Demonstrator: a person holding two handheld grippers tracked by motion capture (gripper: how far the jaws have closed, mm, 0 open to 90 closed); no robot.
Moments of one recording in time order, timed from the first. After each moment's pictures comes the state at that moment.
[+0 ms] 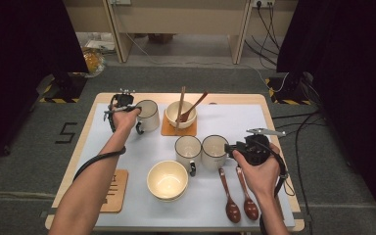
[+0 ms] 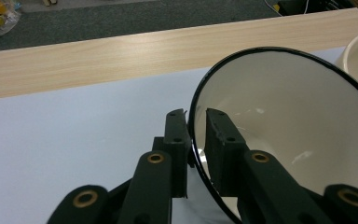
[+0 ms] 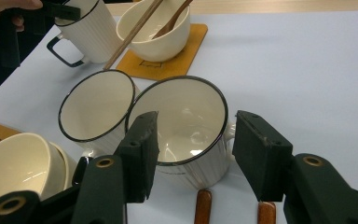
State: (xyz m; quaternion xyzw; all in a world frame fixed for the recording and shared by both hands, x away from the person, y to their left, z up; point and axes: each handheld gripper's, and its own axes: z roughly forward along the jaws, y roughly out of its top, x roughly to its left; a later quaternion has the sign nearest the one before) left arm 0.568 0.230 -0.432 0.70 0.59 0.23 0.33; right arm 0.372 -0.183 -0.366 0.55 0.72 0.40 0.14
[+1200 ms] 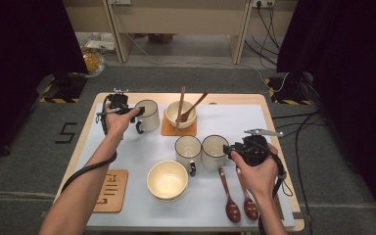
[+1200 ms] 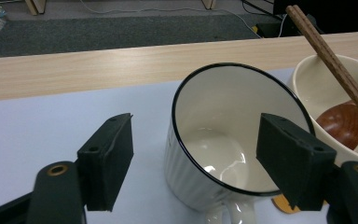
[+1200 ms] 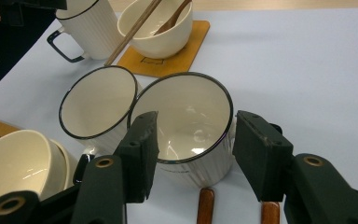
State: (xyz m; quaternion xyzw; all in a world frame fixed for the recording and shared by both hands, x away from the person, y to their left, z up) left arm 0.541 0.240 -0.410 0.69 0.58 0.22 0.38; right arm 0.372 -0.178 -0.367 0.55 0.72 0.40 0.14
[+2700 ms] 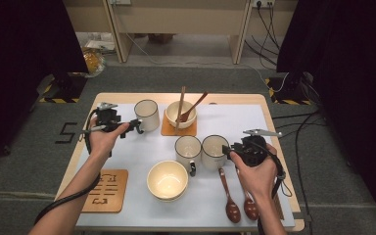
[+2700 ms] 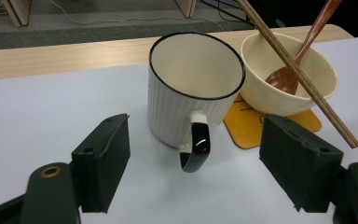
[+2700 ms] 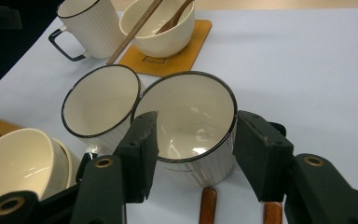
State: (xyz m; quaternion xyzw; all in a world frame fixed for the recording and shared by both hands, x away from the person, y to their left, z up) left arm 0.467 0.258 -0.399 0.69 0.55 0.21 0.41; right arm 0.370 -0.175 -0.367 0.55 0.72 0.40 0.14
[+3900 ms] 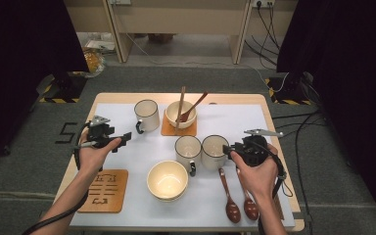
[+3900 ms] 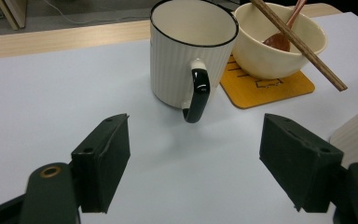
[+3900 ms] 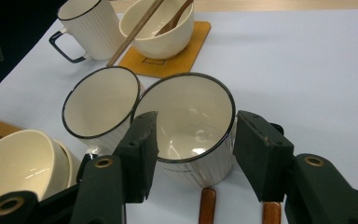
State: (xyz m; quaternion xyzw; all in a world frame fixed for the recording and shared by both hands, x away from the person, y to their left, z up) left arm 0.425 0.276 -0.414 0.71 0.53 0.22 0.41; right arm 0.370 -0.177 -0.366 0.55 0.72 0.40 0.14
